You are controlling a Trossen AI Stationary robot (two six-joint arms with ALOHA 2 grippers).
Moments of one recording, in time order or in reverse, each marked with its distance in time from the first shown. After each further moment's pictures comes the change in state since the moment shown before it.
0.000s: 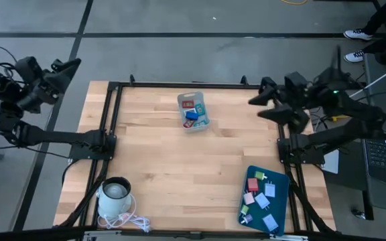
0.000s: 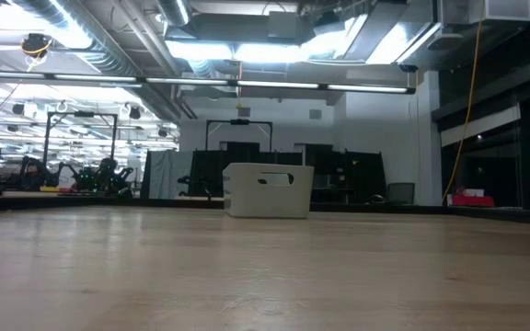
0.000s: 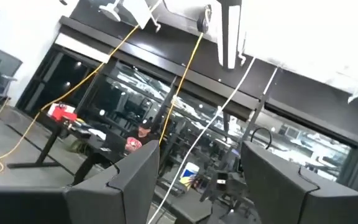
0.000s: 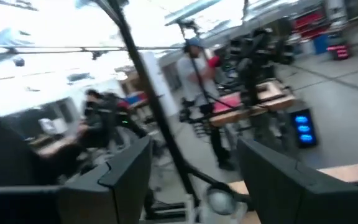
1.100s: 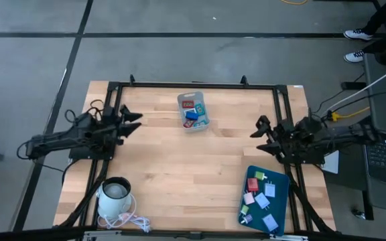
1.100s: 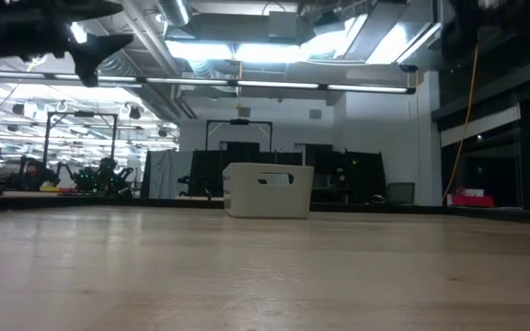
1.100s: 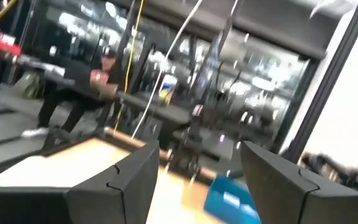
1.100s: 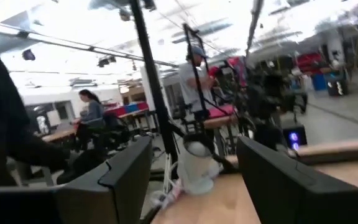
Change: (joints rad) left arm 0.070 -0.452 -1.195 0.581 0.360 0.003; right arm 0.117 -0.626 -1.189 0.705 0.063 -0.141
